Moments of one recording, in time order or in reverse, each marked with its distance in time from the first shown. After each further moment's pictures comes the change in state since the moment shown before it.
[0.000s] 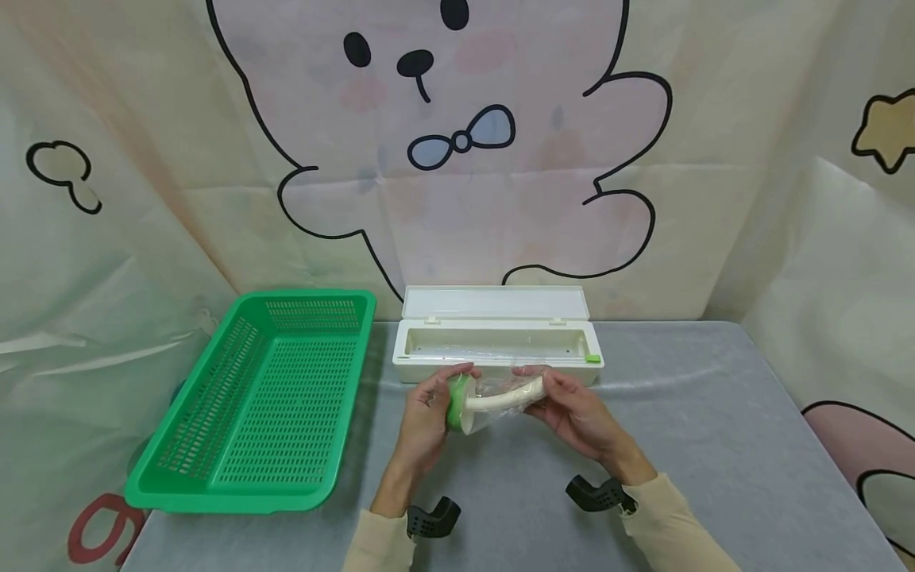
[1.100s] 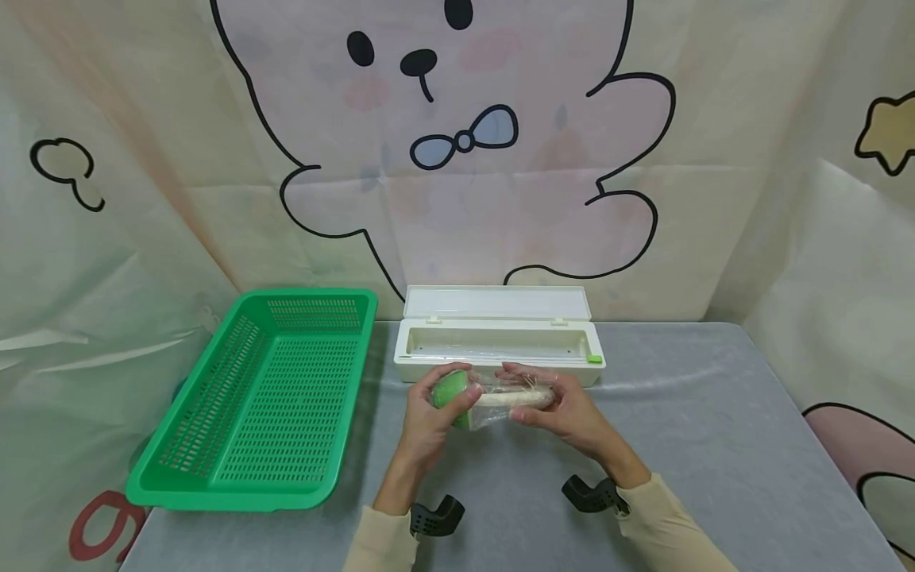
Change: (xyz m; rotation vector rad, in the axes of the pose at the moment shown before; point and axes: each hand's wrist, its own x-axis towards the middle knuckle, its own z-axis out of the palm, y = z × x) left_hand 0.003 0.004 0.006 0.016 0.099 -0.048; right_hand 0.009 0.000 0.013 -0.667 0.109 -0.021
